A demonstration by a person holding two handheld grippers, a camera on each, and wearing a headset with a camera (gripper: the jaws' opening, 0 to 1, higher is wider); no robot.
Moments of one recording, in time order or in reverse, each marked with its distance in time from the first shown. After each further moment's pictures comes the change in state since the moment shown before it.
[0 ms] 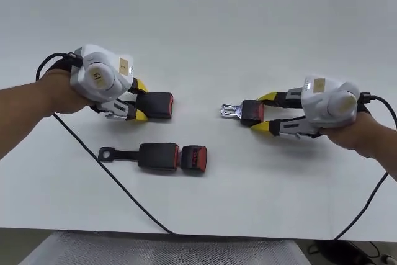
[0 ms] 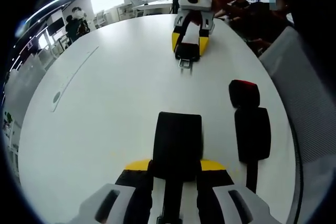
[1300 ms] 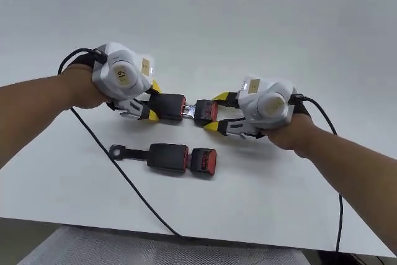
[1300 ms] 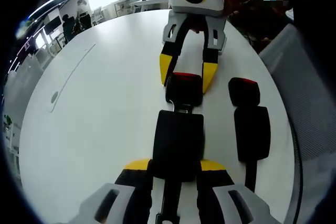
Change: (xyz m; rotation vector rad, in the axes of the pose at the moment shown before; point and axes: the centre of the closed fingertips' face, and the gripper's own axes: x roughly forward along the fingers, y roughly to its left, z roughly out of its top) left arm -0.001 -0.003 -0.002 0.011 0.042 -0.007; right arm 0.087 0.012 0.066 -0.015 0.004 0.012
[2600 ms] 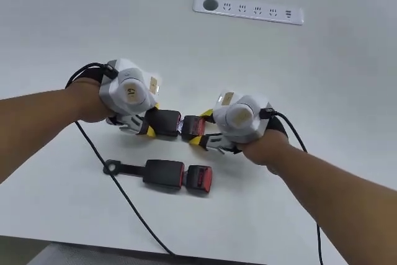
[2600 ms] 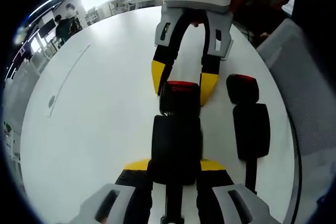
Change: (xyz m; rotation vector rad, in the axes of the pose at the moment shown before) left arm -0.001 -0.001 0.000 0.042 0.038 -0.016; right arm 0.012 0.007 0.011 0.068 0.117 -0.067
